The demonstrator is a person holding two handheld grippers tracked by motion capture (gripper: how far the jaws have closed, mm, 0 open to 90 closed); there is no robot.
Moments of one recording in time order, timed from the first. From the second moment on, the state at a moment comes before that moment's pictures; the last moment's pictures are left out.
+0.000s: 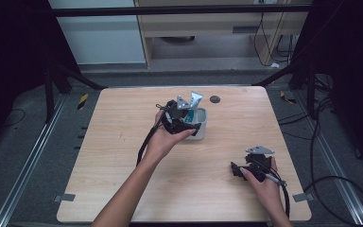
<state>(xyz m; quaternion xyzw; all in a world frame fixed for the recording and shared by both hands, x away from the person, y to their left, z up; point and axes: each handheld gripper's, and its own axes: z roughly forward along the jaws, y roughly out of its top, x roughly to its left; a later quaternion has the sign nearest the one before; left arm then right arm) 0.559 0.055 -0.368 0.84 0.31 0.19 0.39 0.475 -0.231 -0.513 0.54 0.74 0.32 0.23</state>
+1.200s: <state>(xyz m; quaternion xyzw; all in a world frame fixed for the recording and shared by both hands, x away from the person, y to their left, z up) 0.513 0.118 -0.392 0.86 0.33 0.17 0.36 0.475 -0.231 -0.513 0.54 0.74 0.32 0.23</state>
